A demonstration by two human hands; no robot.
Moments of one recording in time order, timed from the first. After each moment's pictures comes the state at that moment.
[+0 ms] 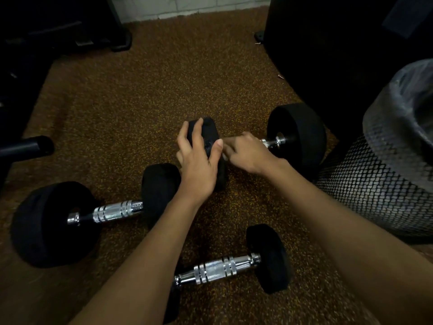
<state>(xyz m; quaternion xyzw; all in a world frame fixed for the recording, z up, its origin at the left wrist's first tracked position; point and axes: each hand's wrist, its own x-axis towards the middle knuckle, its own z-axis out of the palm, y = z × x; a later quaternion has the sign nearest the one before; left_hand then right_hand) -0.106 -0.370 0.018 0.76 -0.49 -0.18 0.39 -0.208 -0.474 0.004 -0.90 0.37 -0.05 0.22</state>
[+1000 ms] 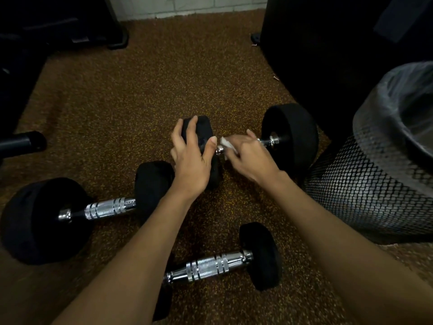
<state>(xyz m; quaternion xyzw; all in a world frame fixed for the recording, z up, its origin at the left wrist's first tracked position) -0.107 -0.372 0.019 0.76 -0.48 -0.19 0.39 -0.230 -0.467 -0.019 -0.90 0.37 -0.17 0.14</state>
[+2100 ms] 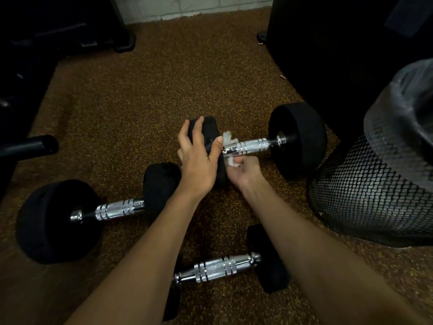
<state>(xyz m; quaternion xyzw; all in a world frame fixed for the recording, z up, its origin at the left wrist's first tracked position) -0.106 -0.374 0.021 0.76 -0.48 -0.20 0.40 -0.186 -0.442 -0.012 0.05 0.46 -0.40 0.79</state>
